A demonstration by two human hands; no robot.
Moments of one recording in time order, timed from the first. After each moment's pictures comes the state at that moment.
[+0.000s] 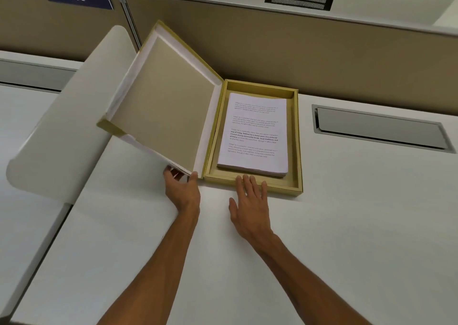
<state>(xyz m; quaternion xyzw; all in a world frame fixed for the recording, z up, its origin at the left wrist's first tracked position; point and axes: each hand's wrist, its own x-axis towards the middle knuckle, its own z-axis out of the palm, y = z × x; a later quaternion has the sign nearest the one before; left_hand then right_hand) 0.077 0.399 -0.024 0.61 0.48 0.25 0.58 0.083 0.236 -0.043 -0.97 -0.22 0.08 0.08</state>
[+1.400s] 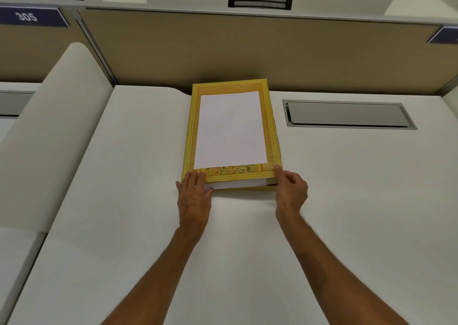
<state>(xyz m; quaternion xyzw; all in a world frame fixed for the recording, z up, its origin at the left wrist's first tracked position) 0.075 0.347 -0.037 0.96 0.15 0.08 0.22 0.144 0.145 -0.012 -0.72 0.34 -0.05 0.61</state>
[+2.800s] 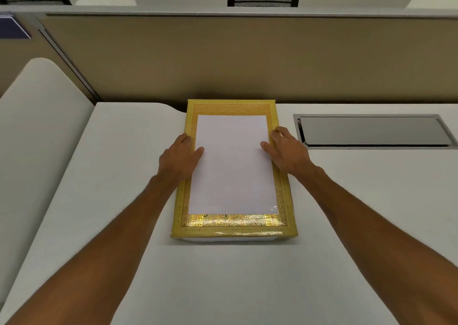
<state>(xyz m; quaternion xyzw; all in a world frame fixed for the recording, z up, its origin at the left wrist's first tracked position) 0.294 0.437 -0.021 0.97 0.14 -0.08 0.17 0.373 0.149 -0.029 -0.97 -0.15 0.08 0.15</state>
